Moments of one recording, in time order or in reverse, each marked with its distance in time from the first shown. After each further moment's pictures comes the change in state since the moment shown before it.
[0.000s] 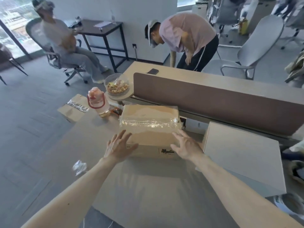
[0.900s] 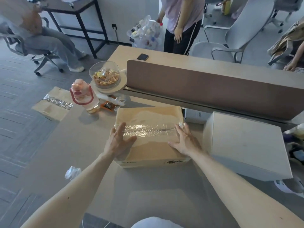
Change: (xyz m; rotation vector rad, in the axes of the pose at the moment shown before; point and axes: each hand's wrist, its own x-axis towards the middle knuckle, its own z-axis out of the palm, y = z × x) left_hand 0.070 -0.039 0.015 -0.353 -0.116 -0.098; right_hand 0.046 -0.022 0.040 -0.002 0.007 0.261
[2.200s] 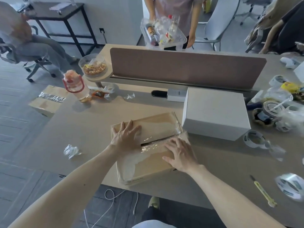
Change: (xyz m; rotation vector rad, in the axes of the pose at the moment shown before) left_hand -0.140 0.031 0.067 0.671 -0.089 0.402; right_hand -0.199 0.065 0.072 -0.129 0.103 -0.221
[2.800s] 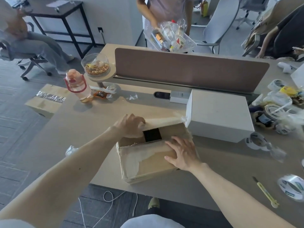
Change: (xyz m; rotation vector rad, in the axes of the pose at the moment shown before) left_hand 0.034 -0.024 -0.065 -0.098 -0.041 0.156; right_hand 0.016 -0.021 -0.007 -0.047 -0.085 0.052
